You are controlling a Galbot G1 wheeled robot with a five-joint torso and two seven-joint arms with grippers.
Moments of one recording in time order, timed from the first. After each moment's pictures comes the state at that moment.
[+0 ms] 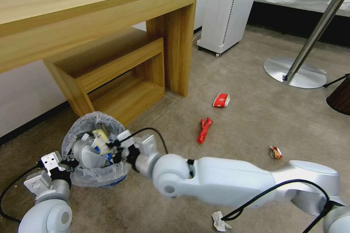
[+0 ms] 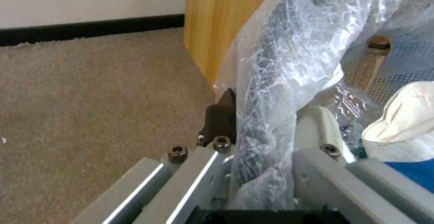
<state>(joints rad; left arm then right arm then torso) 1.55 -1.38 -0.84 -2.15 -0.55 0.39 -0.32 -0.22 1.28 -0.97 1.84 1.27 -0.22 0.61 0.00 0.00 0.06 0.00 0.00</state>
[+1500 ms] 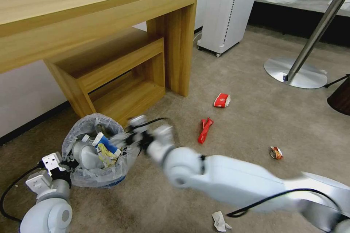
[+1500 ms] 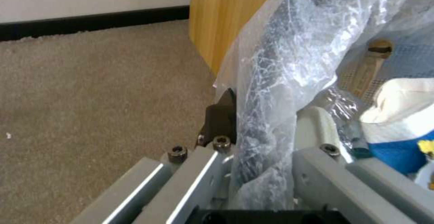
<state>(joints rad) 1.53 -1.36 -0.83 -2.09 -0.55 0.39 -0.32 -0.37 1.03 -0.69 1.99 1.12 -0.13 0.51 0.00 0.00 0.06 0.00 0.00</state>
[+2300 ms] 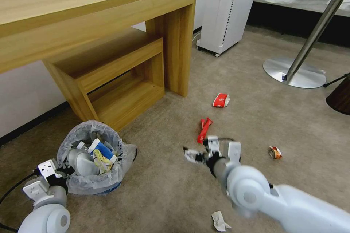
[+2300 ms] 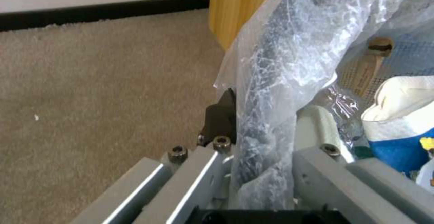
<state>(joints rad) 1.55 -1.40 -0.86 -2.07 -0.51 0.38 -0.32 -0.83 0.72 -0.42 2.21 1.53 -0.27 1.04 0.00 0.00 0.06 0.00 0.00</state>
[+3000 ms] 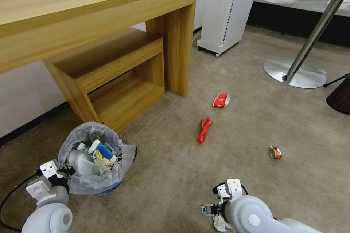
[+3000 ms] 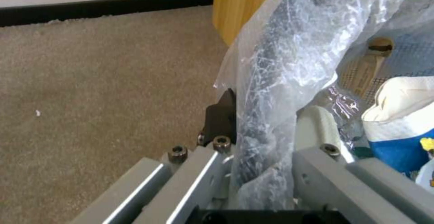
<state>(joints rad) 1.54 -1.40 -0.85 -2.04 -0.51 0.37 -0.32 -0.99 0.70 -0.40 2.15 1.67 -0.48 1.21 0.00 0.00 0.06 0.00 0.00</state>
